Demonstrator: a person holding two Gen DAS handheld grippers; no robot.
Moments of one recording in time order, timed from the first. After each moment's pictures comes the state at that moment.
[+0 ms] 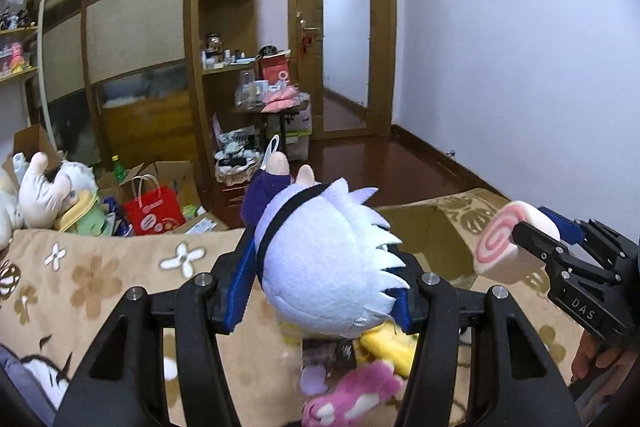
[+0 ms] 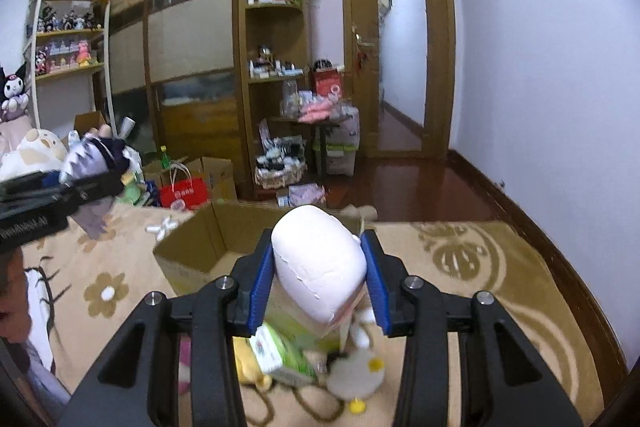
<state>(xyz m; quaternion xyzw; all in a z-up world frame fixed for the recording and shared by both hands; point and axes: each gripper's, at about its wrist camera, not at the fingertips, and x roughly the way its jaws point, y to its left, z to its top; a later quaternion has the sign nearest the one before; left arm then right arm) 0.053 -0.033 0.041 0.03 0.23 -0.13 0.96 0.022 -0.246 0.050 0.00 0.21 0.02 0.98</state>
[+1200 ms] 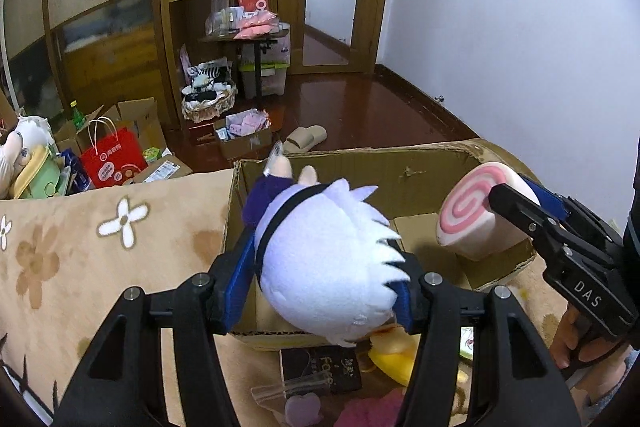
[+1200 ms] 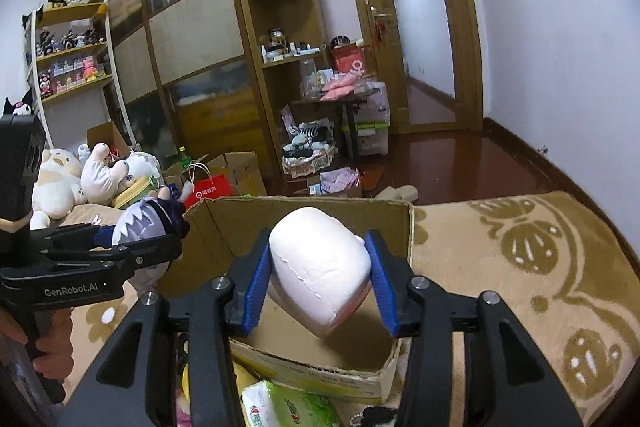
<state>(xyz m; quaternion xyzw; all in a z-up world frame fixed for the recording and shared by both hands) 0.151 -0.045 -0.049 0.02 0.35 -0.17 0.92 0.118 -0.255 -0.021 0.07 0.25 0.08 0.96</state>
